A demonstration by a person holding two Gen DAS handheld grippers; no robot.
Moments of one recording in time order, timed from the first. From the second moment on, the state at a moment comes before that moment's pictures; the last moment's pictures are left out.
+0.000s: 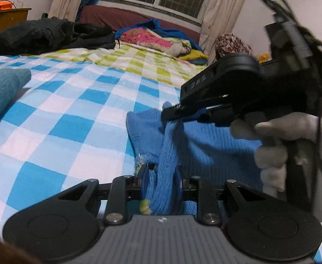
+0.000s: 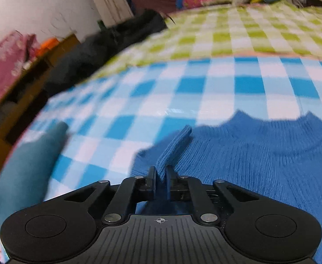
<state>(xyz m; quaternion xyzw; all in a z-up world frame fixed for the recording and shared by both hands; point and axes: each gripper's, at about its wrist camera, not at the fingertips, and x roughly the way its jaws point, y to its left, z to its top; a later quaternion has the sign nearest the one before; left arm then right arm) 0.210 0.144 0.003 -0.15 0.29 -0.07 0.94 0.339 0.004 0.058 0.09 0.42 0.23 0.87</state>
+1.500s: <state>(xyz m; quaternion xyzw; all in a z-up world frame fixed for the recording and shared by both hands) 0.219 0.081 0.017 -0.03 0.26 -0.03 0.96 0.311 -0.227 0.040 0.14 0.33 0.07 0.93</state>
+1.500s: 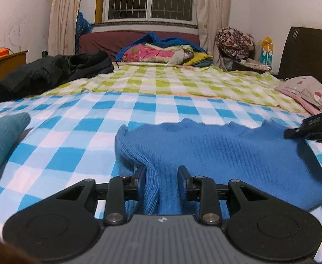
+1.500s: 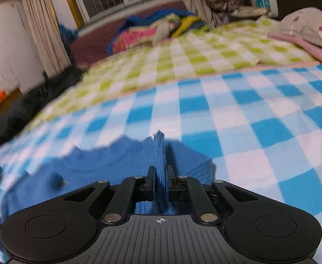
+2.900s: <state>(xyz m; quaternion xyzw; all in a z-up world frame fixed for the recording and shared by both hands) 0.201 0.081 0.005 0.00 0.35 0.08 0.93 0.211 -0.264 0.017 0.16 0.35 0.09 0.92</state>
